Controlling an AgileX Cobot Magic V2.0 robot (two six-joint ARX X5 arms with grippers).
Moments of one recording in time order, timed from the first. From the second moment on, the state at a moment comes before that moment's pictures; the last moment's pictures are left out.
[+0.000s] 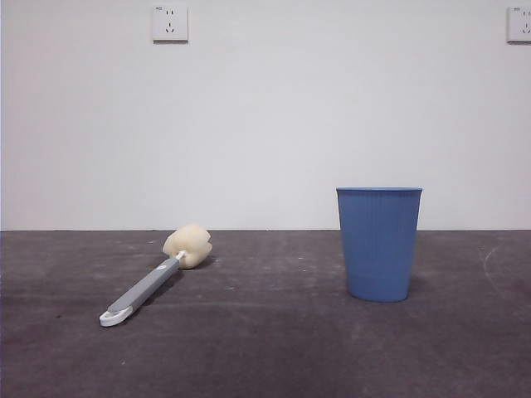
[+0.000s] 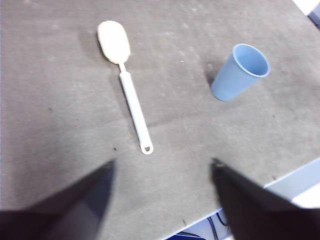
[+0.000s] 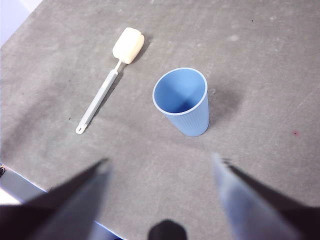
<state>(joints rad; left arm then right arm) -0.04 0.56 0.92 -1.06 0.46 -0.04 0.03 0.72 0.98 -0.98 -0.52 -0.09</state>
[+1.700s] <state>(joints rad) -0.60 1.61 0.92 -0.51 -0.15 -0.38 0.03 0.72 0.98 -0.98 -0.52 -0.07</state>
